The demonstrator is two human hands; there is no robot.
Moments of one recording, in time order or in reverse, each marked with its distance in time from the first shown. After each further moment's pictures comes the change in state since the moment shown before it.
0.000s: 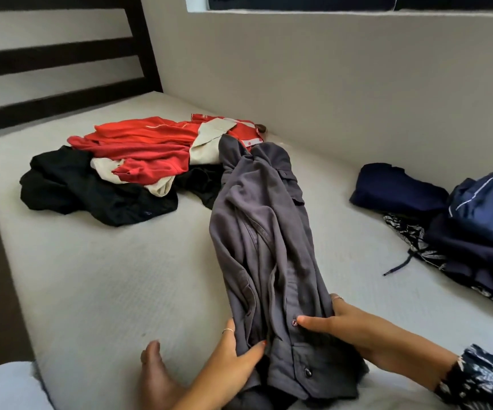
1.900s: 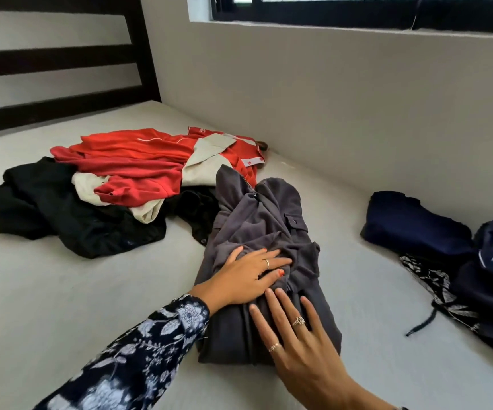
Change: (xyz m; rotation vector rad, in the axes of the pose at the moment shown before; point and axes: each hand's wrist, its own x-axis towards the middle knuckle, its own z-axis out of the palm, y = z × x) left_hand 0.188 0.117 -0.036 1.069 -0.154 0.512; right_hand 0.106 -0.004 0.026 -1.501 0.734 -1.081
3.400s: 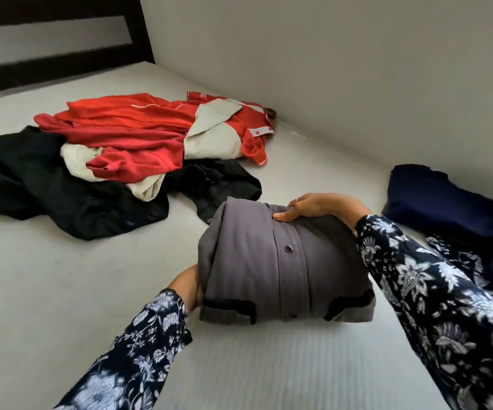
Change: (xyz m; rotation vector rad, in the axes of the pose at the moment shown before) left_hand -0.047 -0.040 -0.003 -1.400 0.245 -0.894; right_hand 0.198 0.128 0.017 0.721 -1.006 0.638
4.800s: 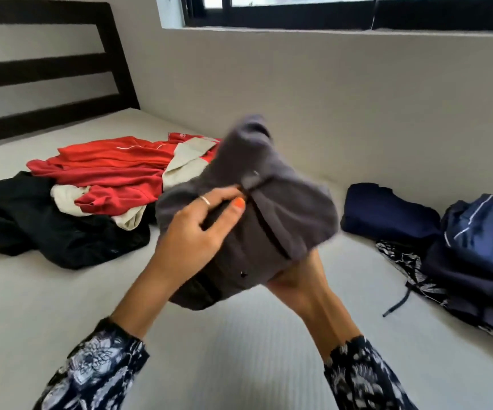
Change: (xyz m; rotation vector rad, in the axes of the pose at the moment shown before) left_hand -0.099 0.061 0.041 0.435 -0.060 1.158; right_hand -0.129 0.016 0.089 1.942 0.138 -0.397
